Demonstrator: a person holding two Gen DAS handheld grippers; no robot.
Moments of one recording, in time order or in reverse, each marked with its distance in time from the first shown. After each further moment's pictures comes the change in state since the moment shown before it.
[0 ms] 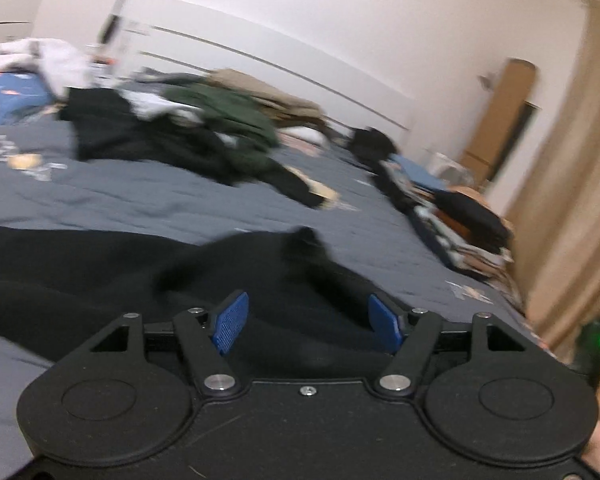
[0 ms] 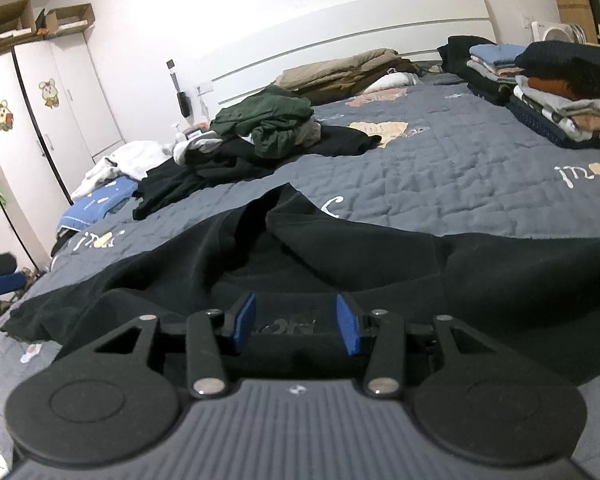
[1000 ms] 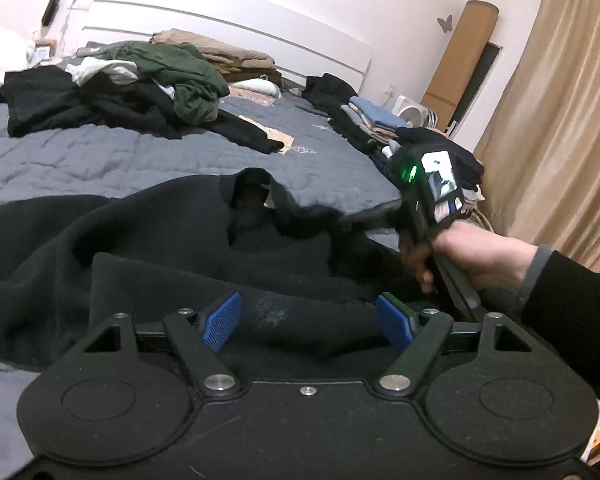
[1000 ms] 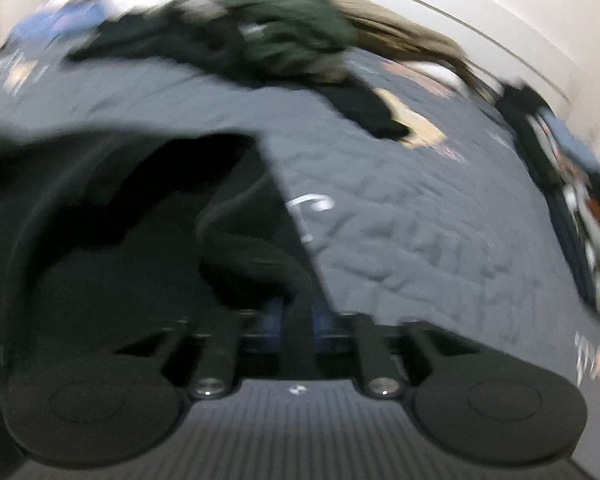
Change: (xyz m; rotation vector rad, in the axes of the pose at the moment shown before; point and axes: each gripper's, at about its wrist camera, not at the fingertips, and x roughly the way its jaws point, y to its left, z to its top) left arm 0.049 0.004 -0.024 0.084 0.123 -0.074; right arm 0.200 0.010 0.083 -0.412 0.218 -0.243
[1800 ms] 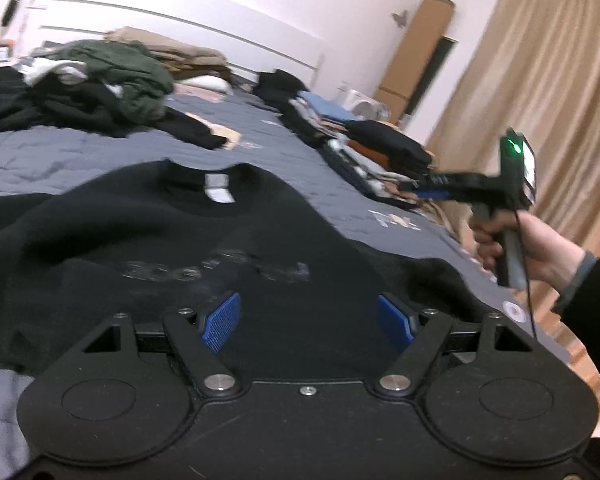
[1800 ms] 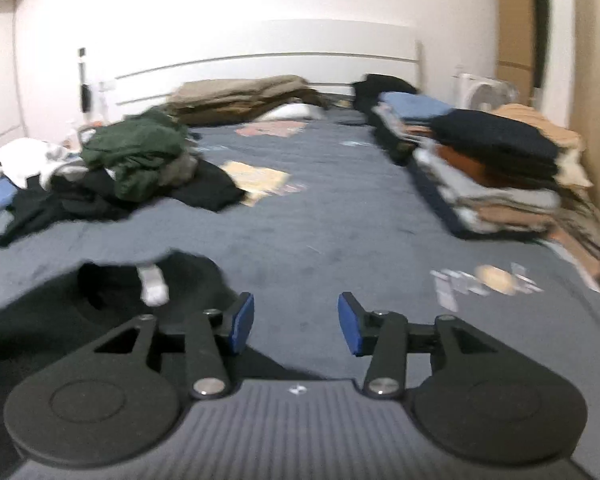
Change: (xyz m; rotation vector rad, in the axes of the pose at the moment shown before) left arm 0.001 -0.033 -0.011 0.049 0.020 -0.169; right arm -0.163 -0.137 -0.069 0.354 -0.154 -0.150
